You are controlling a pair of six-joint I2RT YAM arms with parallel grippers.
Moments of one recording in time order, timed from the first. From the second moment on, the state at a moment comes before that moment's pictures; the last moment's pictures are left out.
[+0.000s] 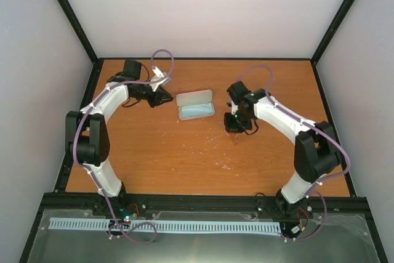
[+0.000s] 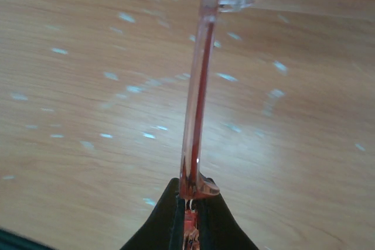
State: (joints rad) left arm -0.13 1.76 1.35 -0.66 0.79 0.63; right arm 0.51 1.63 1.24 -0.90 -0.28 0.44
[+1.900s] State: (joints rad) left arm -0.06 1.78 1.28 -0.60 0.72 0.68; right arm 0.33 1.64 1.26 -1.01 0.23 1.21
